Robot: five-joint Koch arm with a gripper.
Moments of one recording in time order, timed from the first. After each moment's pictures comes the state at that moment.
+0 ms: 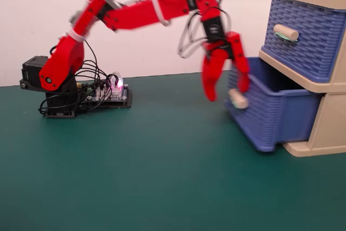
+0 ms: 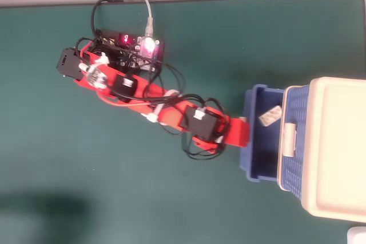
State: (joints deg) arm -79.8 51.5 21.3 89.6 160.8
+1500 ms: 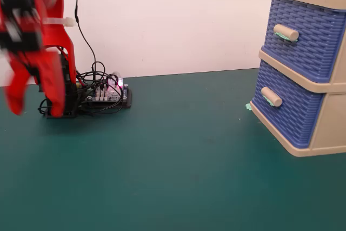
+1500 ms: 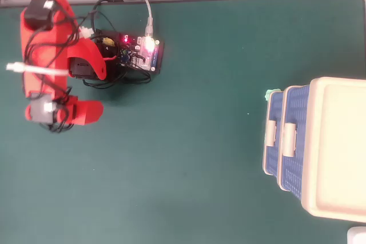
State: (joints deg) arm -6.0 124.2 129.1 83.1 91.7
